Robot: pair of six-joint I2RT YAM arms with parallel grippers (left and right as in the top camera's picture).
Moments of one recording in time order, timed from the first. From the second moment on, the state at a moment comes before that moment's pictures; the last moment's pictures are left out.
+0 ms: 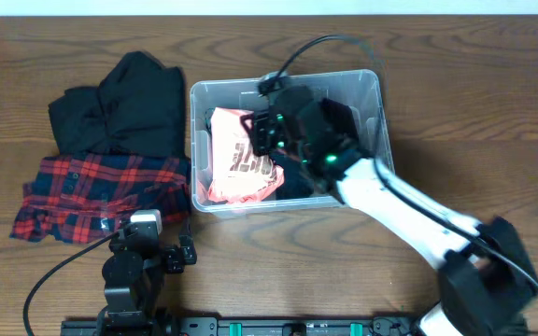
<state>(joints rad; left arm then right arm) 0.02 0.01 0.16 -0.67 0.05 -0.08 0.69 1.74 1.20 -0.03 -0.11 0.47</state>
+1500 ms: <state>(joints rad) 0.02 0.01 0.16 -0.67 0.05 -0.08 -0.16 1.11 1.23 -0.81 0.12 0.40</state>
